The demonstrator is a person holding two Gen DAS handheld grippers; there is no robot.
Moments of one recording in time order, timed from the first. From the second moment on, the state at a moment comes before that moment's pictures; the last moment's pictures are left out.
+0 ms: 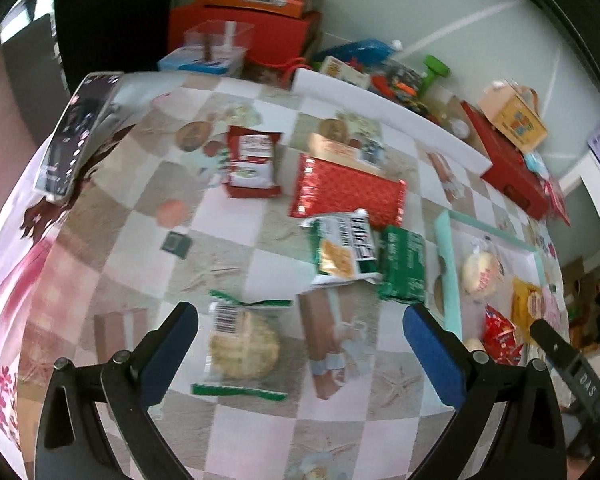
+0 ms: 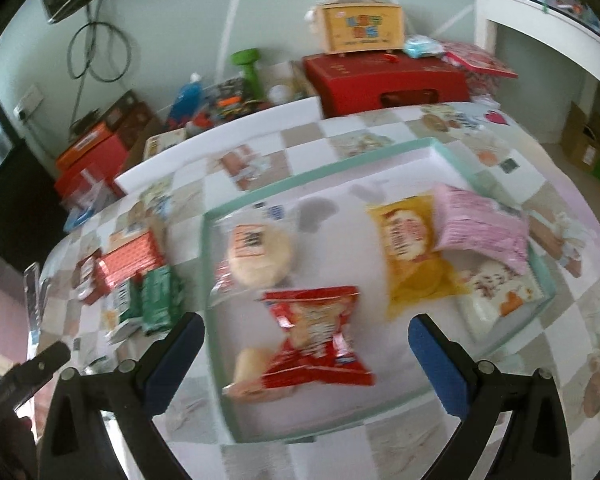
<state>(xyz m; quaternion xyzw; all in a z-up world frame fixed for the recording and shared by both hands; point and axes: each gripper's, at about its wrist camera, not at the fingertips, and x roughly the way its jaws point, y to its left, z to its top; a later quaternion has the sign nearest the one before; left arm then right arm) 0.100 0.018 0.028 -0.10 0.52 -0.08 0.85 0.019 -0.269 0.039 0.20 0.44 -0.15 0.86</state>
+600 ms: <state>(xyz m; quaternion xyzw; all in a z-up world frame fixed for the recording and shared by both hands) 0.110 0.015 -0.030 -0.08 0.59 -0.06 0.80 0.046 -0.201 0.026 0.14 0.47 -0.07 0.87</state>
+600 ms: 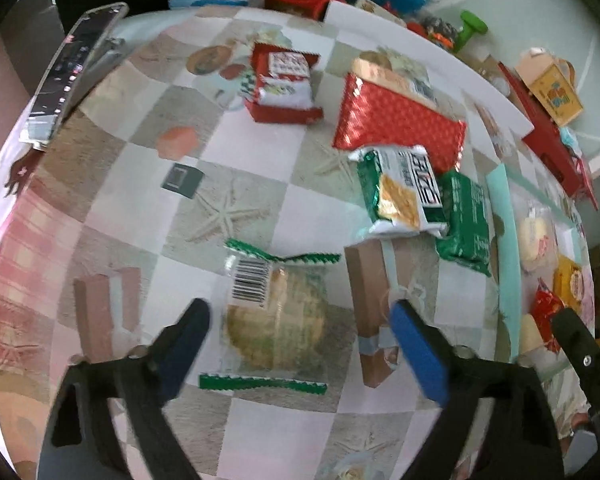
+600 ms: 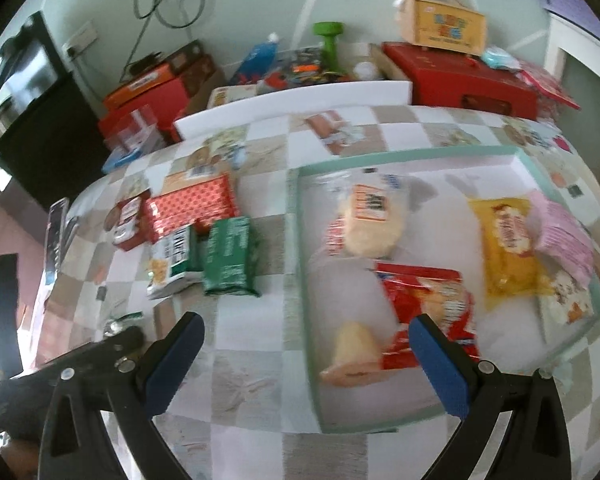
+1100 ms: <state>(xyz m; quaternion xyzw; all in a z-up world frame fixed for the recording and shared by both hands) 0.116 0.014 -0.032 -0.06 0.59 -0.06 0.80 0.085 -0.169 0.021 0.11 0.44 0.00 0.89</state>
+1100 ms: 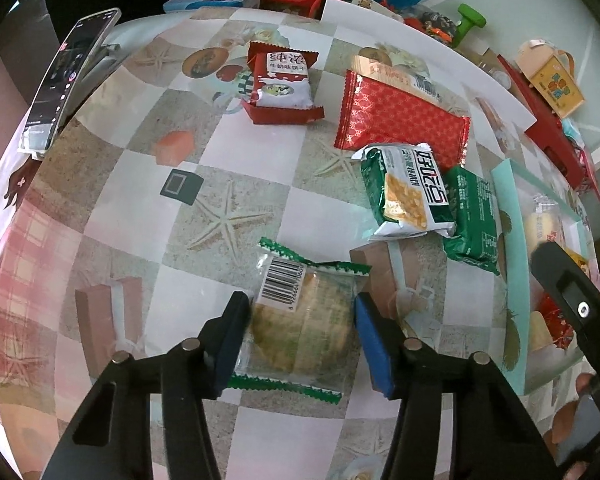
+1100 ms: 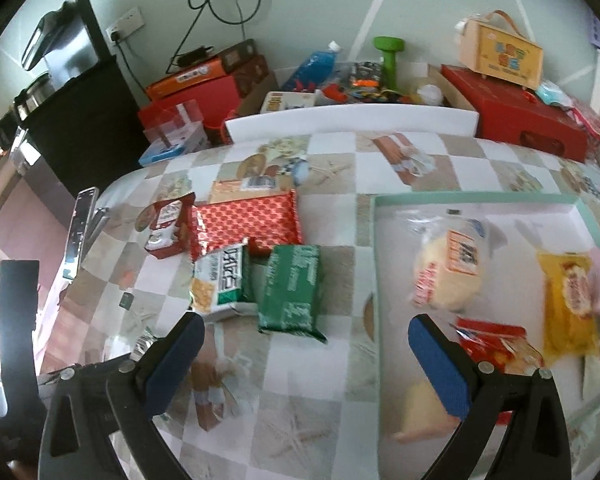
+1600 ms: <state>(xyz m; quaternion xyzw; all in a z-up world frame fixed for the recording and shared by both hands) 0.154 0.042 -0.032 -0.09 0.57 -0.01 0.82 0.102 -0.158 0.000 0.10 0.45 -0.01 0.89</state>
